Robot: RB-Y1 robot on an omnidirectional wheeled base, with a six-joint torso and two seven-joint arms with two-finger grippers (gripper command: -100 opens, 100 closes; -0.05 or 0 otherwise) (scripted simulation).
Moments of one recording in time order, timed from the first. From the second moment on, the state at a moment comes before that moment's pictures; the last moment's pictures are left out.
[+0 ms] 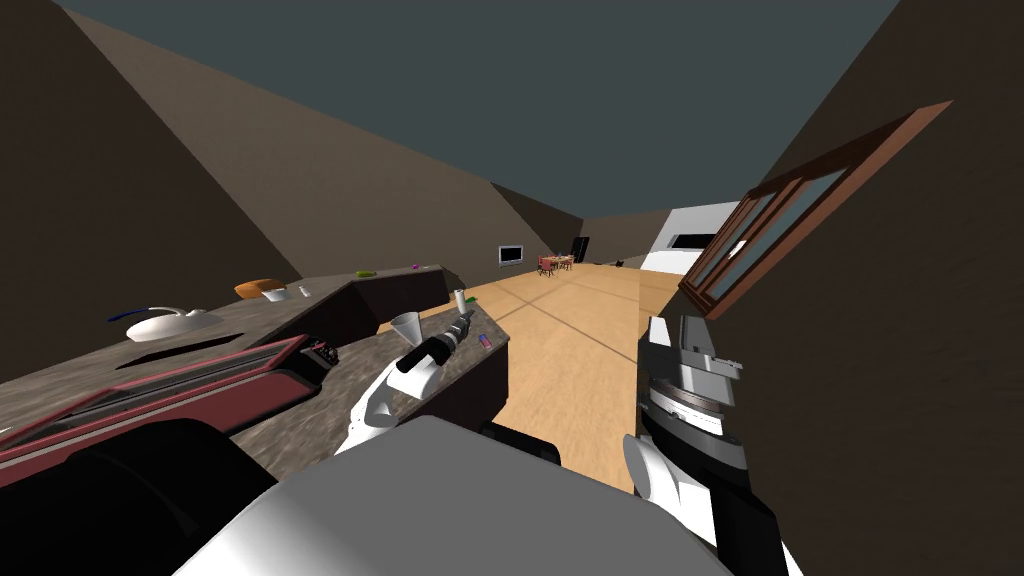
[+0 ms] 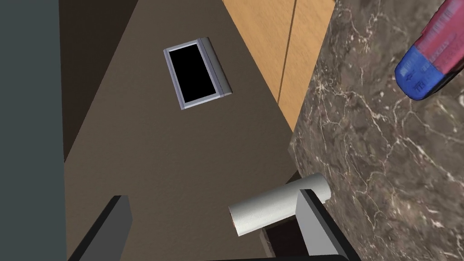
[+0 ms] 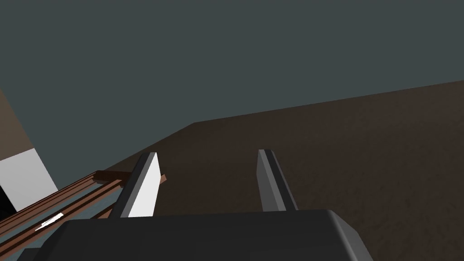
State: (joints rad) left arm 0.35 0.29 0.04 -2.31 0.17 0.57 -0.12; right arm 0.48 -0.01 -0.05 -2.31 -0.04 -0.59 0.03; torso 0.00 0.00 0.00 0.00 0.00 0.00
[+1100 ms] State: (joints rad) left arm 0.29 0.34 0.04 -2.27 0.23 0.86 -0.18; right arm 0.47 -0.01 -0.05 -2.31 -0.04 -0.59 0.03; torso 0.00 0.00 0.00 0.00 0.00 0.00
